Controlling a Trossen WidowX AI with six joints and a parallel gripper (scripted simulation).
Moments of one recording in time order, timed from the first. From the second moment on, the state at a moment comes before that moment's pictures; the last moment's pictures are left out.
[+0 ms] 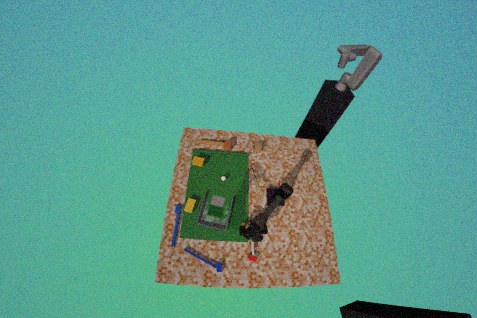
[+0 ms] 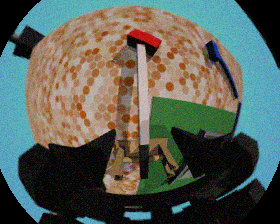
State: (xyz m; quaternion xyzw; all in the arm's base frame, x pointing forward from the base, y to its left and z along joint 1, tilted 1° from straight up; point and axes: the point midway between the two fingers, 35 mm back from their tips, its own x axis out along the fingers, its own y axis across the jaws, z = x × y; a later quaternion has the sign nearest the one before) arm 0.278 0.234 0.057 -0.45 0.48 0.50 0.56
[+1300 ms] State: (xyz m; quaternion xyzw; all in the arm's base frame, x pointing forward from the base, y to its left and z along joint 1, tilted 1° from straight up) arm 0.277 0.234 0.030 -0.45 0.49 0.50 0.56
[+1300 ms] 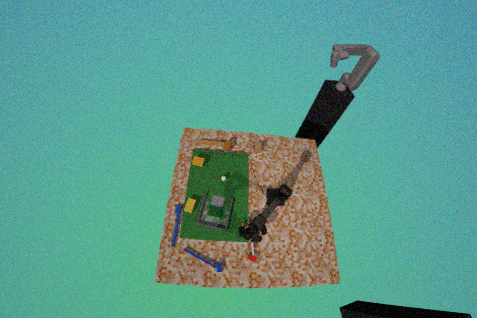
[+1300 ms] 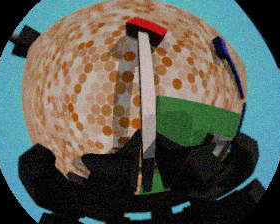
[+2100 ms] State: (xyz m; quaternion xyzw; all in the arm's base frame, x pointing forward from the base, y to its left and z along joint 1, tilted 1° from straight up) arm 0.277 0.233 0.122 -0.44 0.49 0.50 0.56
